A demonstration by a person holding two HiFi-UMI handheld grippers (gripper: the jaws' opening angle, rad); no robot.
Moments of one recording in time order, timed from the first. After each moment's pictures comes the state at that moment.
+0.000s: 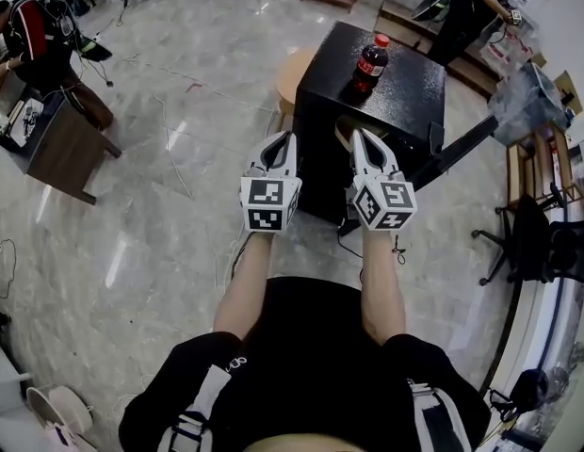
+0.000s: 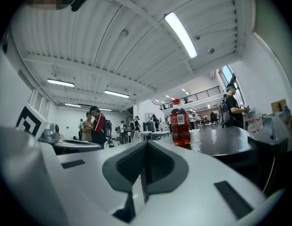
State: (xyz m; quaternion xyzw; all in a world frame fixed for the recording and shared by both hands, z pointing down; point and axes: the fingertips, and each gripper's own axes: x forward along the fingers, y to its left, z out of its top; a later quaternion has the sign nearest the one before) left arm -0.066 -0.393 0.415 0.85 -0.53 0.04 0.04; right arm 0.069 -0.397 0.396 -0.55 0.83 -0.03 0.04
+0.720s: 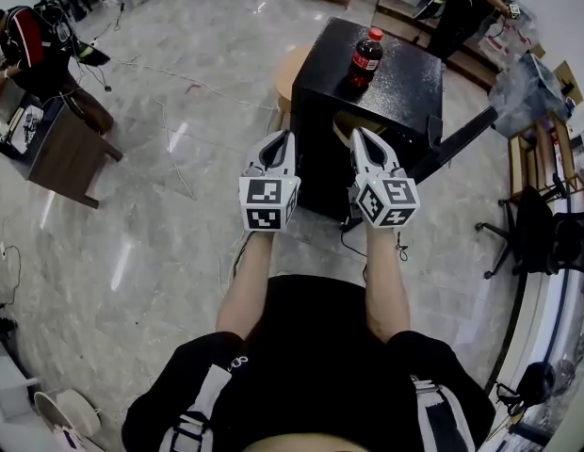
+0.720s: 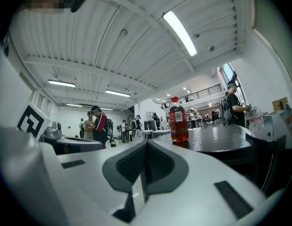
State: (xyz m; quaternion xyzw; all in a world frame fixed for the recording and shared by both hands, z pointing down) left arm -0.061 -0.390 0.417 0.85 -0.52 0.04 0.04; right arm 0.076 -0.392 0.404 -0.54 0.84 -0.04 0.04
